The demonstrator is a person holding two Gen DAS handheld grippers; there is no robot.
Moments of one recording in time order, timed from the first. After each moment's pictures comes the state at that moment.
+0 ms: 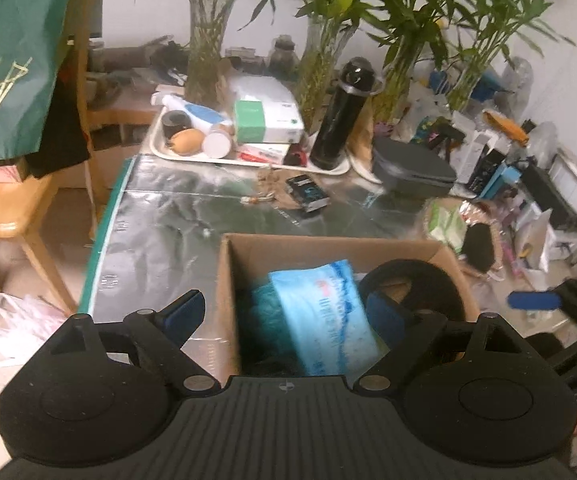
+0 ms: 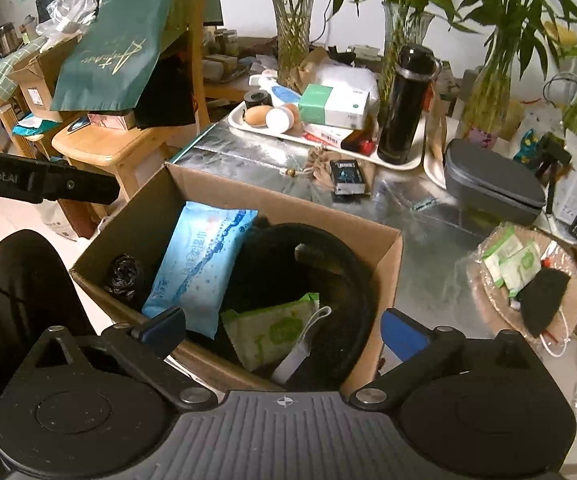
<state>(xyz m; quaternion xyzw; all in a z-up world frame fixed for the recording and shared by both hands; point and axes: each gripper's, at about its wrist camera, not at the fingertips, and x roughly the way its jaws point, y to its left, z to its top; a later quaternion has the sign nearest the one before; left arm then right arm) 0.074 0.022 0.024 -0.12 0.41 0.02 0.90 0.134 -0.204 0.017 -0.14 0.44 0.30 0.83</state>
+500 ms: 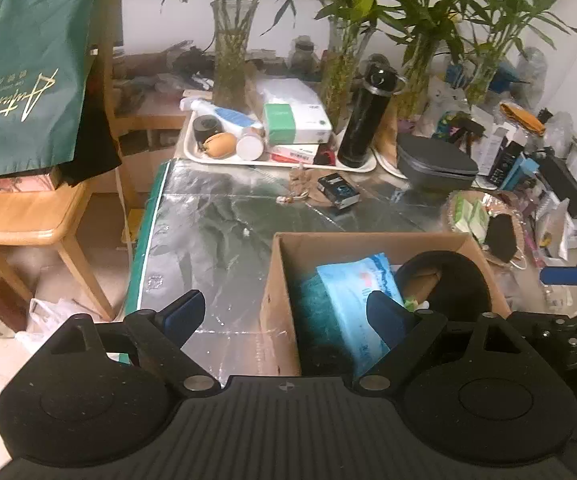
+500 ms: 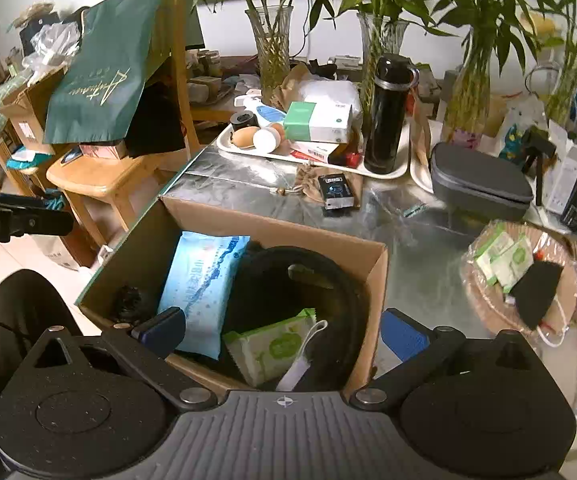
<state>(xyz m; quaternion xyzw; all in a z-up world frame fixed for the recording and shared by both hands) 0.058 0.044 0.039 -0.10 0.42 0.04 0.90 0.138 -0.212 0.031 -0.09 0.44 0.29 0.84</state>
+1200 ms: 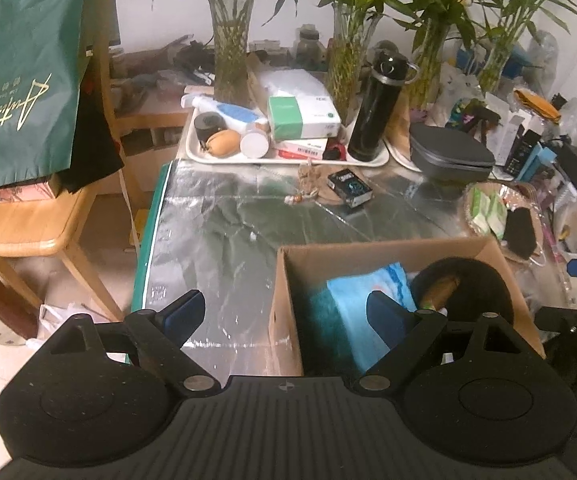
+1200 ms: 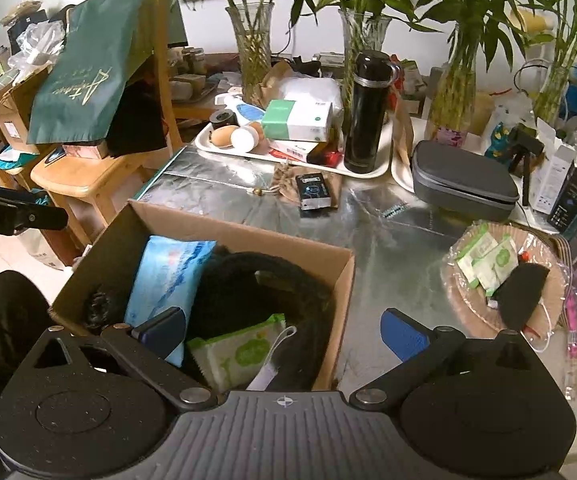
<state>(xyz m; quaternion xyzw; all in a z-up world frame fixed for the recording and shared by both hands) 0.092 0.041 0.031 -0.07 0.44 0.05 0.89 0.168 -0.224 0.023 -0.10 0.45 0.27 0.85</state>
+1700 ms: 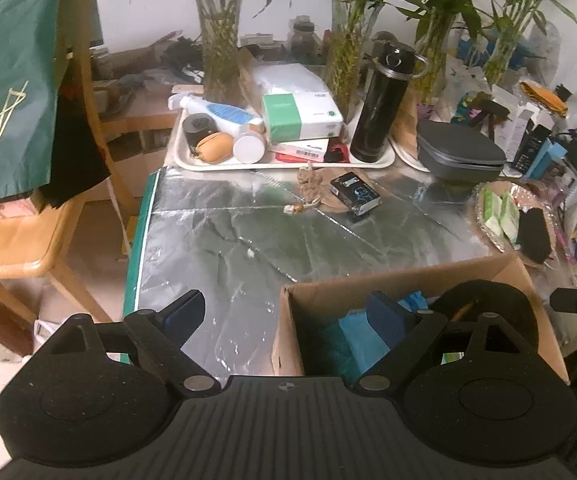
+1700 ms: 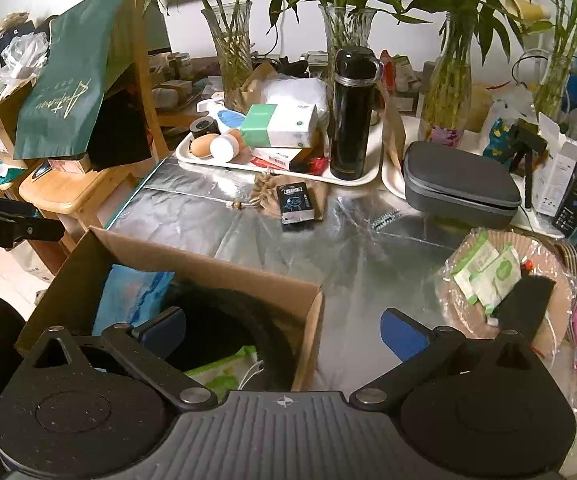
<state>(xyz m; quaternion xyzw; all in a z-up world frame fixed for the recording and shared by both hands) 0.138 0.050 0.013 -0.06 0.45 0.04 0.89 0.220 -0.230 0.008 -0.09 0.45 0.27 0.85</state>
